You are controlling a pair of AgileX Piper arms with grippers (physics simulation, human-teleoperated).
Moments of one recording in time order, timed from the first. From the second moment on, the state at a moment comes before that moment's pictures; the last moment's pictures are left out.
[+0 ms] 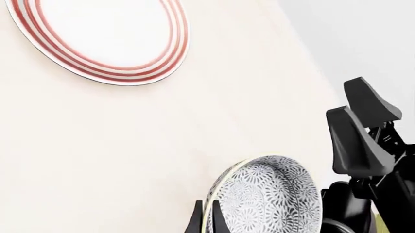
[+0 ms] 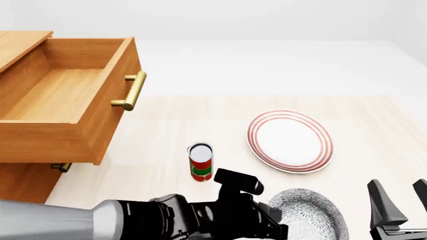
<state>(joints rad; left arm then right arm) -1.15 1.68 -0.86 -0.16 -0.69 0.01 0.00 0.00 0.00 0.00</state>
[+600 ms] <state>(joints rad) -1.10 1.55 -0.88 -0.06 -0.67 0.01 0.00 0.00 0.00 0.00</state>
